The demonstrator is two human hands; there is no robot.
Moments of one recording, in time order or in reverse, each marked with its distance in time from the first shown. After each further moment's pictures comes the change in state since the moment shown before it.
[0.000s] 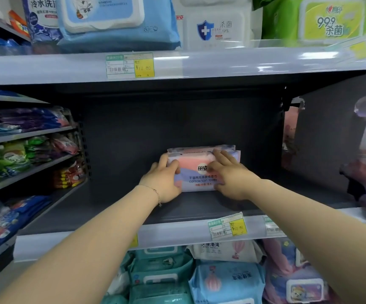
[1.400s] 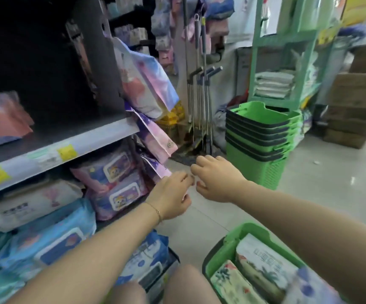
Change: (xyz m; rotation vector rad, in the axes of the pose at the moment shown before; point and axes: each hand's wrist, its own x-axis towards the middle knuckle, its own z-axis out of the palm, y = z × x) left_hand -0.152 0.381 0.180 -0.241 -0.106 1.013; right_hand -0.406 0.143 0.014 -0.342 -0.082 0.400
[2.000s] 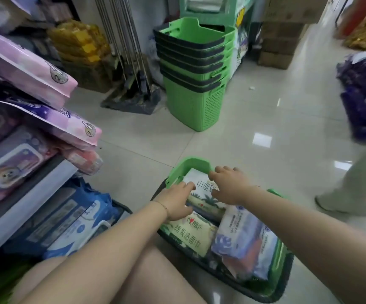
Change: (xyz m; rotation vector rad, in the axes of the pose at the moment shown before) left_hand 0.003 0.140 0.188 -0.277 -0.695 0.114; right_hand -0.205 0.050 0.163 0.178 -0.627 0.543
